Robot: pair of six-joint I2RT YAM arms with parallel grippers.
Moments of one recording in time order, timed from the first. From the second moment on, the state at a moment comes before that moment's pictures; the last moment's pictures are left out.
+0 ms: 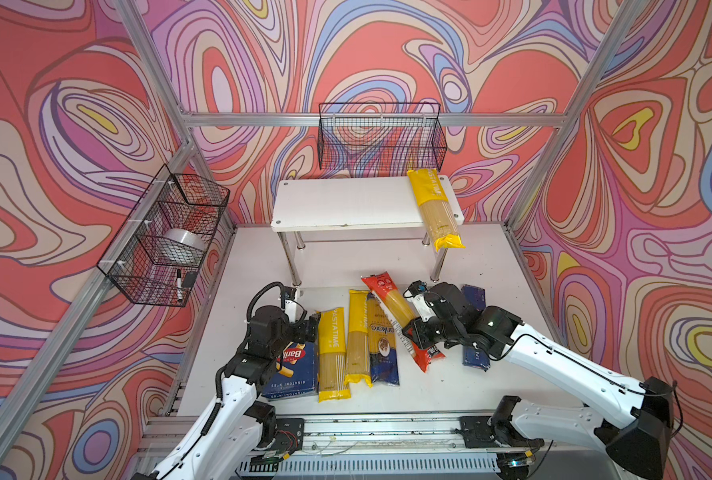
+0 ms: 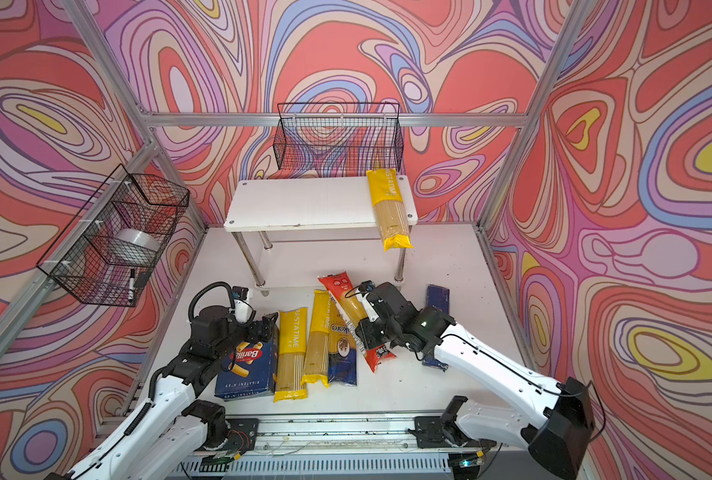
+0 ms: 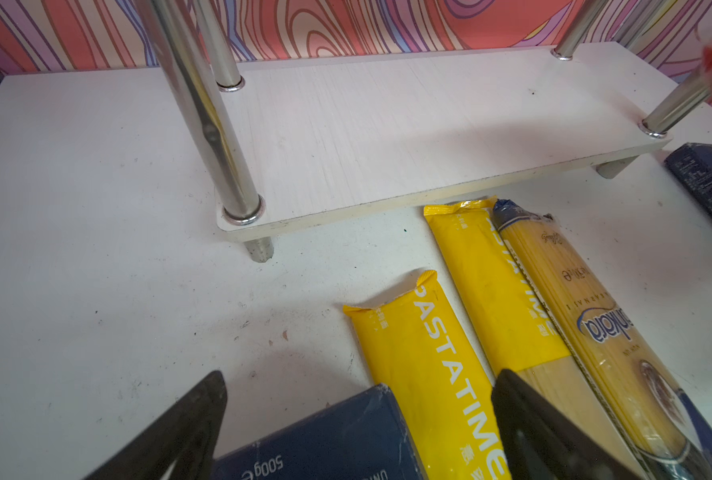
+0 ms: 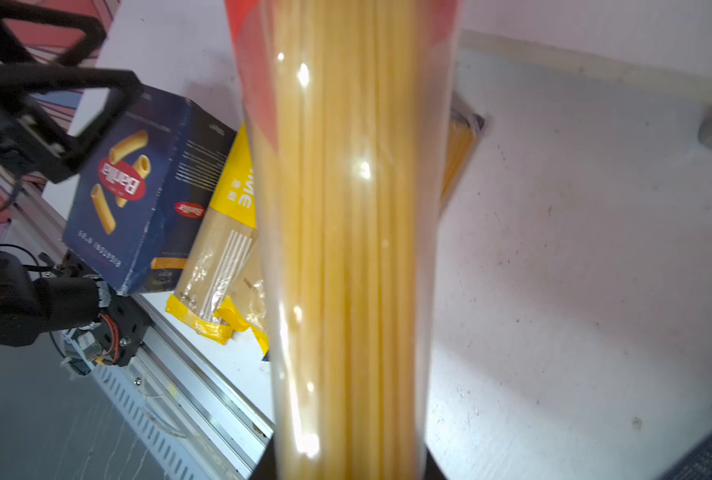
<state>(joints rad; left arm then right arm) -0.25 0.75 0.39 -0.15 0.07 -0.09 0.79 1.14 1.02 -0.73 -0.11 0.40</state>
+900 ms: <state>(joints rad) -0.25 0.75 0.39 -0.15 0.07 -0.09 0.80 1.34 1.51 -0.94 -0.03 0.30</state>
